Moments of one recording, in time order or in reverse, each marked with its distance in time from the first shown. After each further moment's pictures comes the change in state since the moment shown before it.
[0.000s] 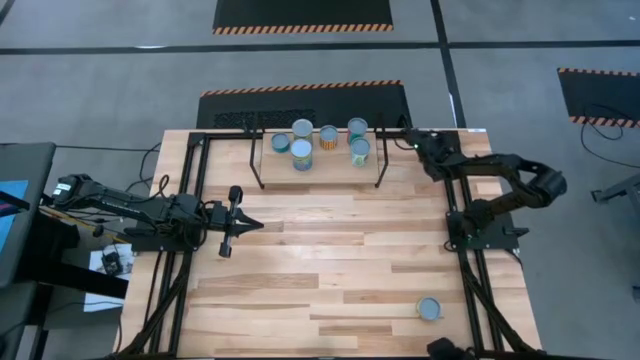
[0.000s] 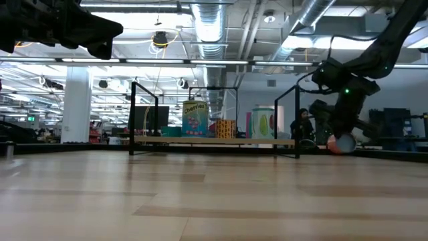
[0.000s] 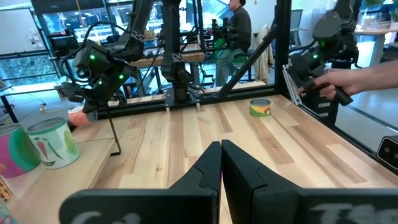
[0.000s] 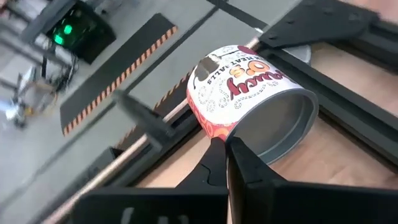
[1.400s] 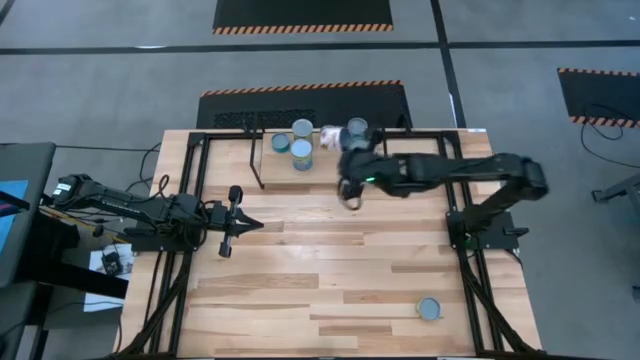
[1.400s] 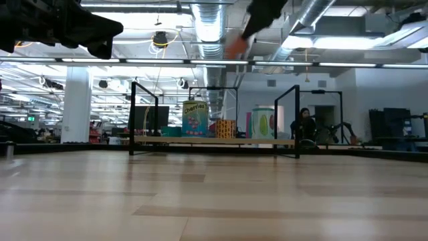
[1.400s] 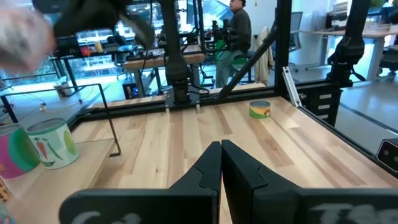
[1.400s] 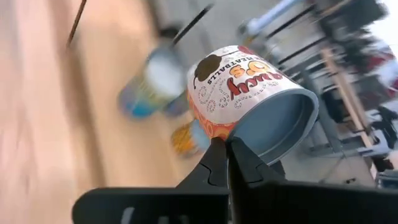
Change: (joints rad) left arm 0.000 0.000 0.000 0.005 0.000 -0.007; right arm 0.826 0.170 1.001 -0.741 0.071 -1.515
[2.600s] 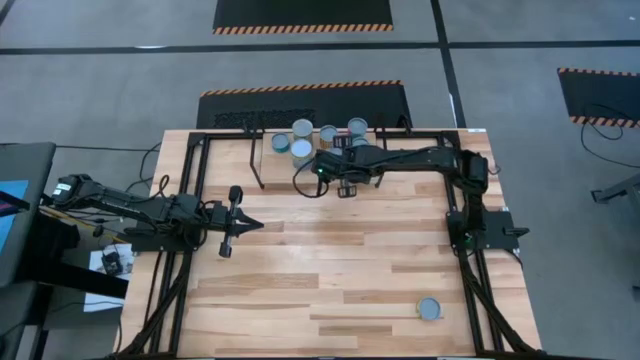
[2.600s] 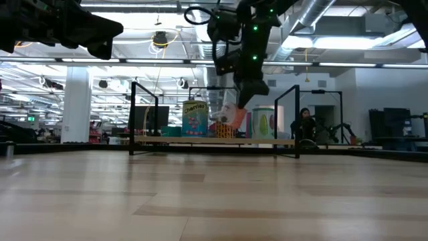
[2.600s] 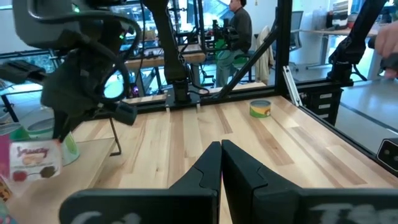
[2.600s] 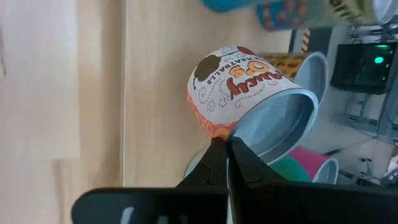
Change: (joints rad) left arm 0.000 0.000 0.000 -0.002 0.000 0.000; right arm -0.189 0.402 0.163 -0.253 -0.212 -0.135
